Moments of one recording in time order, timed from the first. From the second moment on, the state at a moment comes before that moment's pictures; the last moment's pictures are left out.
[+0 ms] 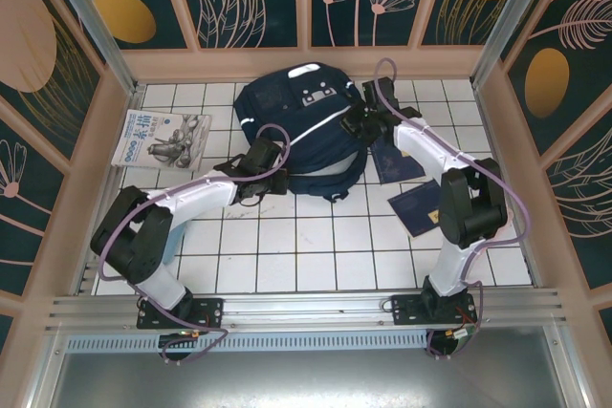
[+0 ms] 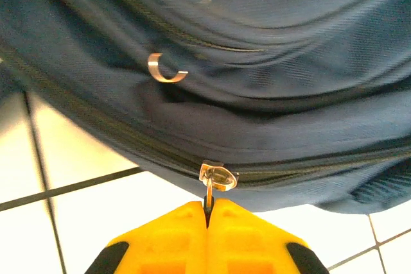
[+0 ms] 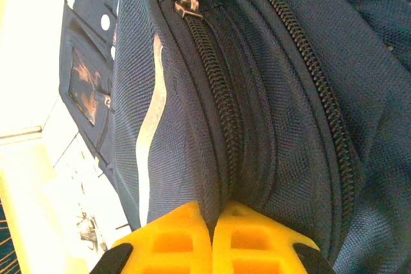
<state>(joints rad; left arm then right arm) -0.63 1.62 0.96 -0.26 -0.01 -0.49 0.37 1.79 1.40 -0.42 -0.20 1.06</state>
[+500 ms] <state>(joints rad) -0.50 1.76 1.14 -0.38 -0.14 -0.43 0.36 1.79 1.40 -0.43 -0.20 1.04</state>
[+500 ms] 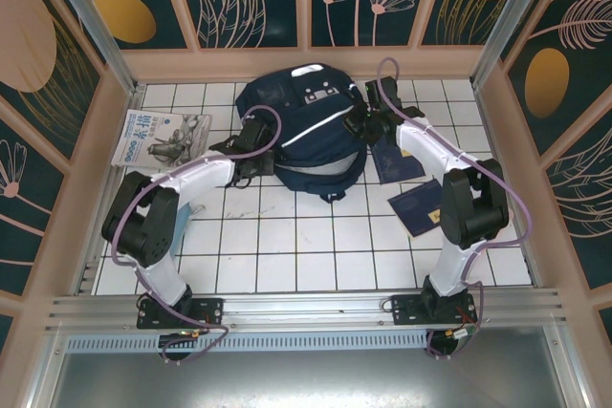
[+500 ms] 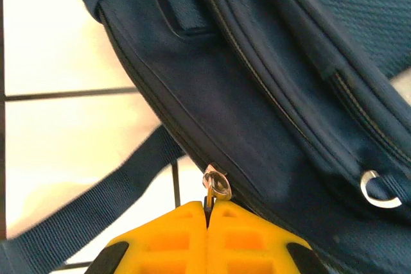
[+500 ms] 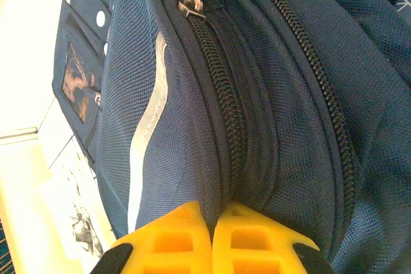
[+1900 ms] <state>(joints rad) 0.00 2.17 1.63 -0.45 -0.02 -0.54 0.37 1.64 1.15 -0.31 -0.28 0.88</state>
